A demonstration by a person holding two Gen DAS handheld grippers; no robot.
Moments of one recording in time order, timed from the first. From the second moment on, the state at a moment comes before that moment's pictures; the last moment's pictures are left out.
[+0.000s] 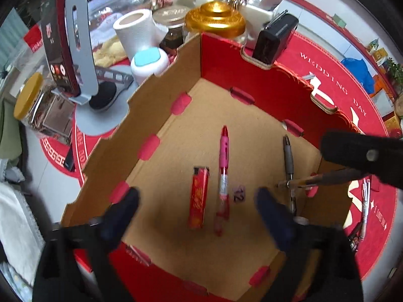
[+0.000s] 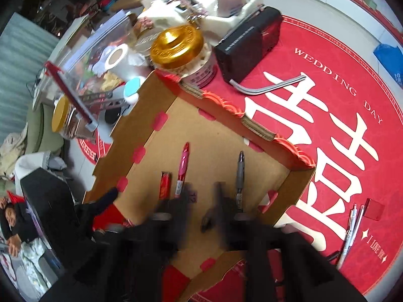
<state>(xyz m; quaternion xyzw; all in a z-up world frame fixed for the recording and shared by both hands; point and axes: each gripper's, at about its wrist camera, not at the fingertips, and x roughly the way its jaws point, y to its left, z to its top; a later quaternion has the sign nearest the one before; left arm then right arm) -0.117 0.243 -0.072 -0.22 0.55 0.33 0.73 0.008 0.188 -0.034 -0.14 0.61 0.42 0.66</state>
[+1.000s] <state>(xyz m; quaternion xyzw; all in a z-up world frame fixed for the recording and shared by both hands) -0.020 -0.020 -0.150 -0.01 0.64 0.08 0.76 0.062 -0.172 -0.138 0.01 0.75 0.10 0.65</state>
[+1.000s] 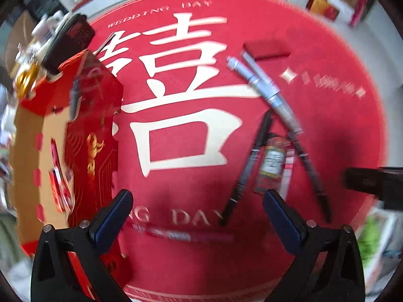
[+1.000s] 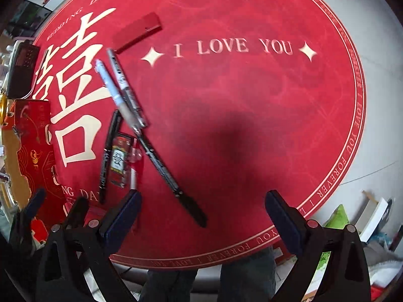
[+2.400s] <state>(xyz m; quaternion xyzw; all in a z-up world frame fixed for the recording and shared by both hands) 0.087 0.039 -0.213 -0.06 0.60 0.04 0.79 0.155 -0.025 -0.145 -0.47 0.44 0.45 0.62</state>
